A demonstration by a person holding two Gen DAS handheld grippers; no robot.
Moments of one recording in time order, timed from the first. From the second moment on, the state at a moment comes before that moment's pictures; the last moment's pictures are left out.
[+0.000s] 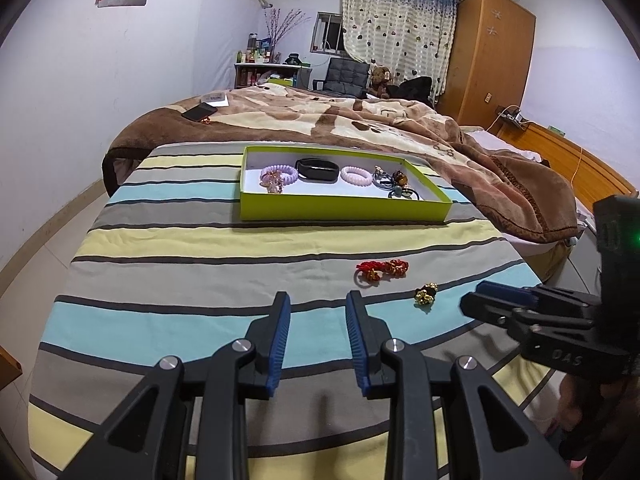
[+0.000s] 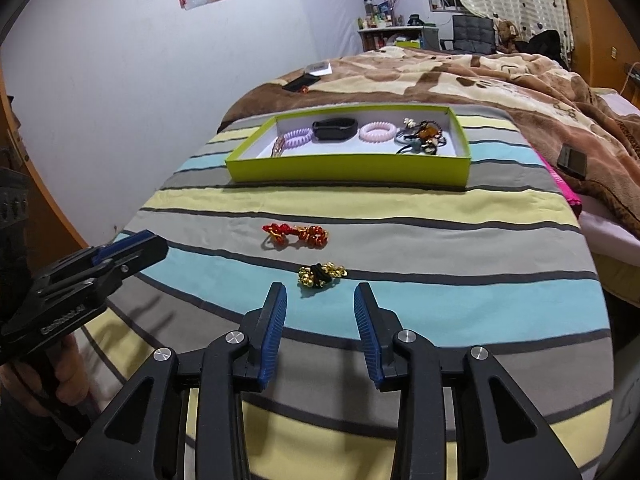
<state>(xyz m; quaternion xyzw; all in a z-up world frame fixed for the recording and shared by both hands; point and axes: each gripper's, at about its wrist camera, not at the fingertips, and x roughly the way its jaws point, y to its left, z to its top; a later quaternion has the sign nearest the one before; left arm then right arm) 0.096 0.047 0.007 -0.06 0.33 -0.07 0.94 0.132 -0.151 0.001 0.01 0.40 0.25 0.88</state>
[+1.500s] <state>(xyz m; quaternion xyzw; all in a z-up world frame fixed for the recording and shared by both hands) 0.176 -0.022 -0.015 0.03 0.40 -0.15 0.90 0.150 -0.172 -0.002 0.04 0.41 0.22 0.88</state>
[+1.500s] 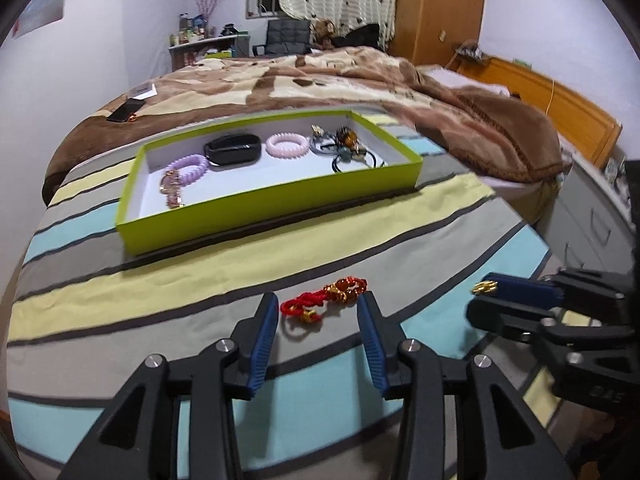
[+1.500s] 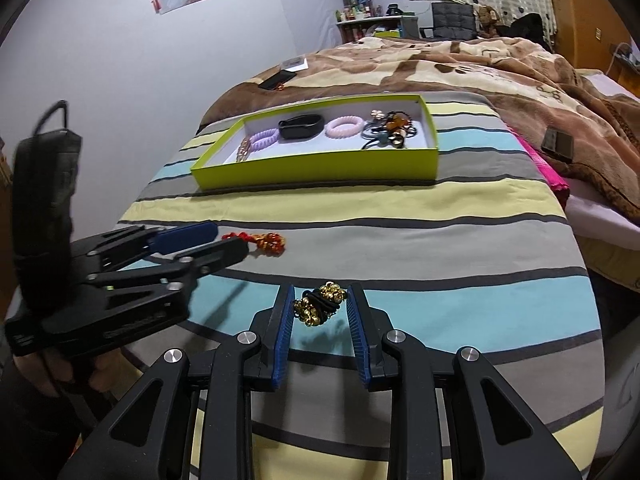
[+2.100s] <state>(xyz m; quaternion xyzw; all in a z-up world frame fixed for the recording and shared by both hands) 0.181 -0.047 -0.022 0.09 0.41 -0.15 0.89 0.151 -0.182 -0.007 0.05 0.42 0.21 0.88</state>
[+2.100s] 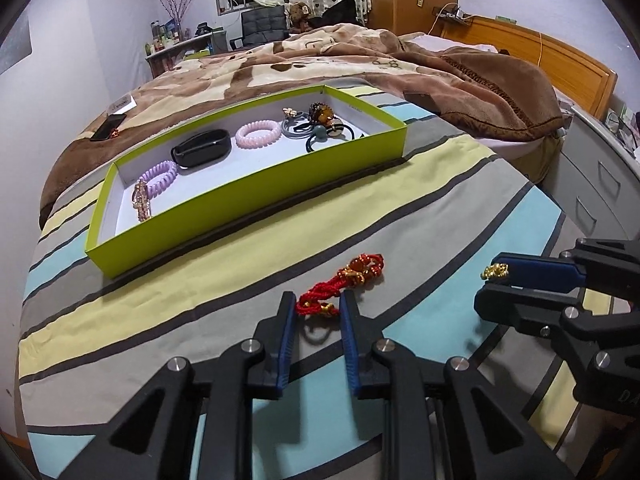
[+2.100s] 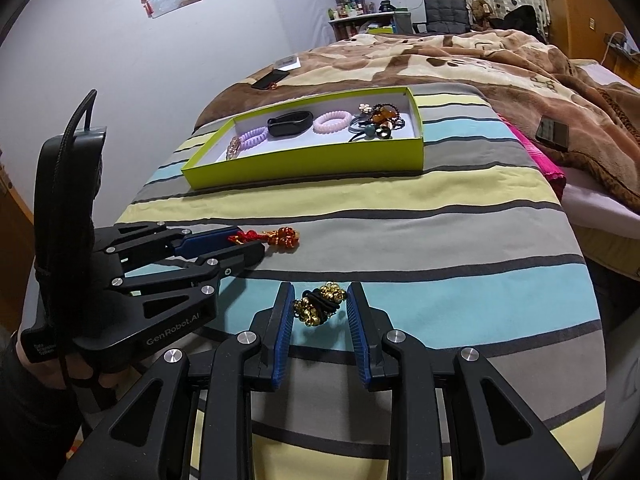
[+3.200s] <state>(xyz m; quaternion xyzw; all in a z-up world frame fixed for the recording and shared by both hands) 0.211 0.018 0.027 -0.02 0.36 -0.11 0.93 0.204 -0.157 0.042 0.01 0.35 0.24 0.90</state>
